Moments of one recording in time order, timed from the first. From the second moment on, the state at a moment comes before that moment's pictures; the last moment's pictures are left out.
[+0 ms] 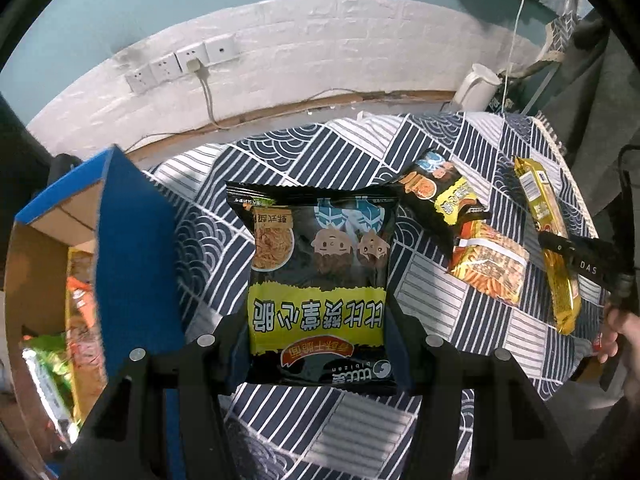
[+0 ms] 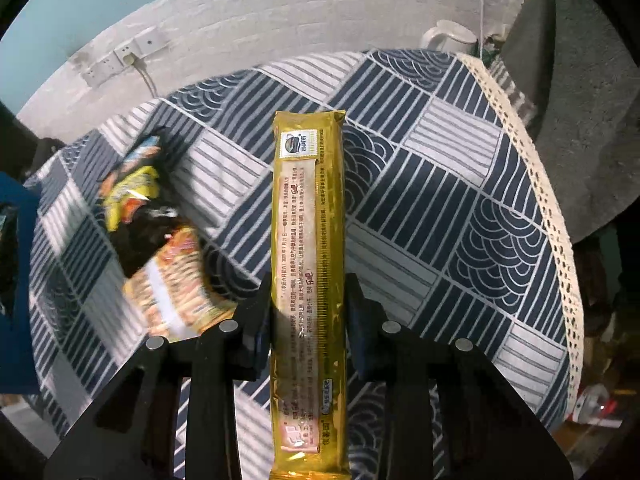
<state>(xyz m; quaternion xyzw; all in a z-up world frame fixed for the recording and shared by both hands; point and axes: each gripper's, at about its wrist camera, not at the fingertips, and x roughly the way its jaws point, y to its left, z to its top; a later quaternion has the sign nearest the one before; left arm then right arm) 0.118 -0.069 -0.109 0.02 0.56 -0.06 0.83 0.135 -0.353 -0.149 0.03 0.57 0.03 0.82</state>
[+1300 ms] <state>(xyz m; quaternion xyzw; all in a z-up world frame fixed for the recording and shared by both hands) 0.040 0.062 -0.045 -0.03 0.49 0.02 0.87 0.106 -0.134 -0.048 -0.02 0.52 0.21 0.83</state>
